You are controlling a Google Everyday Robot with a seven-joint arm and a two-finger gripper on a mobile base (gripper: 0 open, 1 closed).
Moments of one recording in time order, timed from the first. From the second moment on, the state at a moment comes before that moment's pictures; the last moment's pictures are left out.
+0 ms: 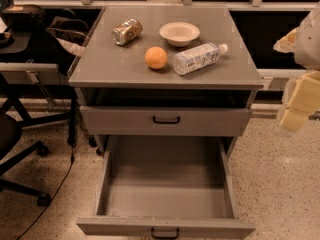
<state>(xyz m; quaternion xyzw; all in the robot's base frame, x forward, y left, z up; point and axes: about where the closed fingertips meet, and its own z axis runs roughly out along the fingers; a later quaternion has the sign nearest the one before) 0.438 -0.217 0.976 -0.60 0.78 -0.03 0.16</state>
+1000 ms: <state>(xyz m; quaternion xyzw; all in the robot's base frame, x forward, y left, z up) 0.475 -0.211 0.981 -0.69 0.70 0.00 0.18</state>
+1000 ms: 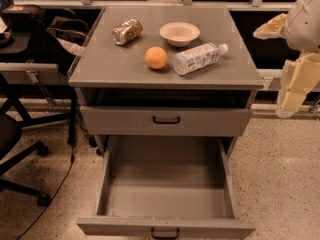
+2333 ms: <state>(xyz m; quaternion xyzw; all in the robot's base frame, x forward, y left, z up) 0.529 -0.219 0.972 -0.71 0.65 0.05 0.26</state>
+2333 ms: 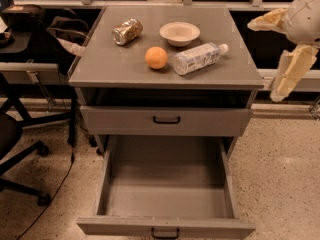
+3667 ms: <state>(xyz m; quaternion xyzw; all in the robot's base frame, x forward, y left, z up) 0.624 -0.200 0.952 -0.74 0.60 0.08 0.29</state>
